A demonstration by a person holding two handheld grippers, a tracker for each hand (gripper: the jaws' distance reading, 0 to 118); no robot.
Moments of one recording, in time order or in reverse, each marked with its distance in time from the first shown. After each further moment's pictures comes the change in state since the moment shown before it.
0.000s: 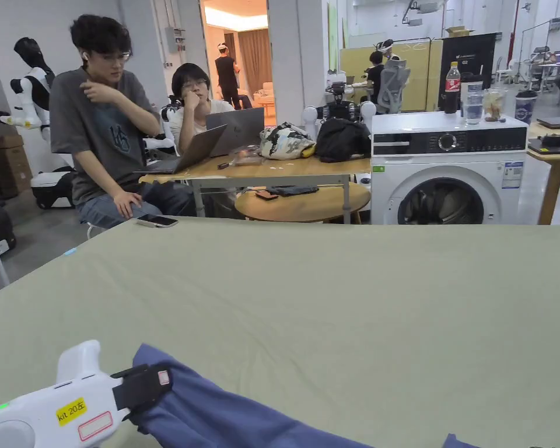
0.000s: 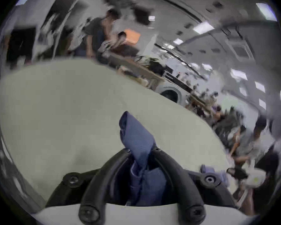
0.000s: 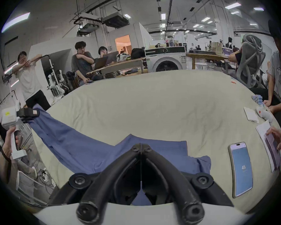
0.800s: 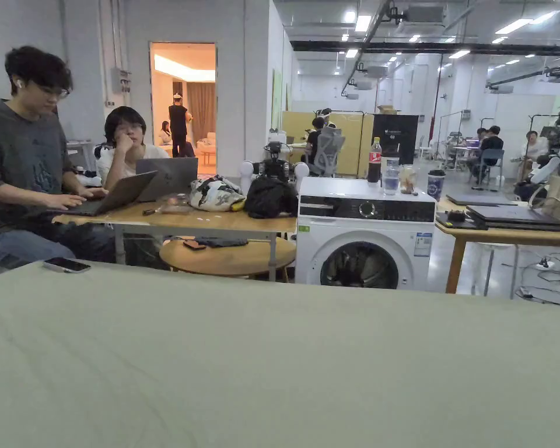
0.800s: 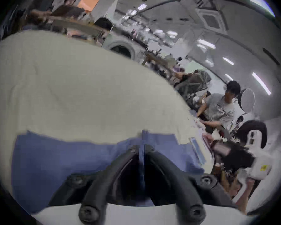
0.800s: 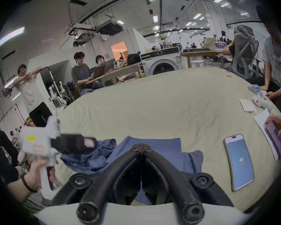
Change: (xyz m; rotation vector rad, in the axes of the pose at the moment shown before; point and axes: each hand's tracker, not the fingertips) left arm 0.174 -0.130 -0.156 -0.425 -0.373 0.051; right arm 0.020 -0.006 0.025 0.041 0.024 -0.095
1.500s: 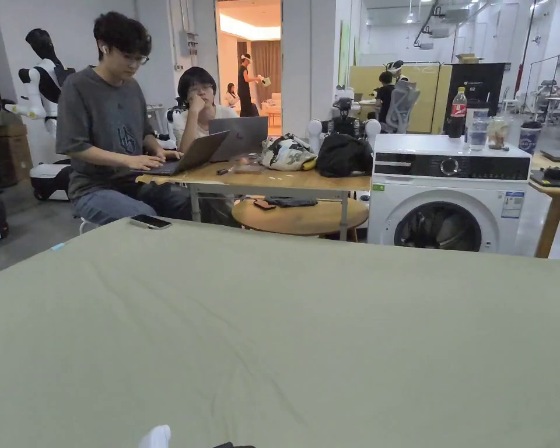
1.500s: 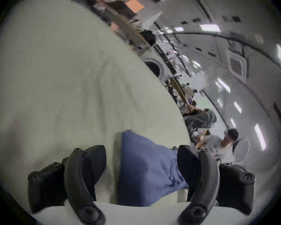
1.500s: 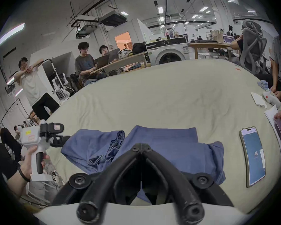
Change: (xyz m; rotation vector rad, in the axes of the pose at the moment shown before) left arm -0.134 -0.019 0.114 0.202 -0.042 0.440; right arm -0.014 -0.011 -0.028 -0.095 0.041 0.018
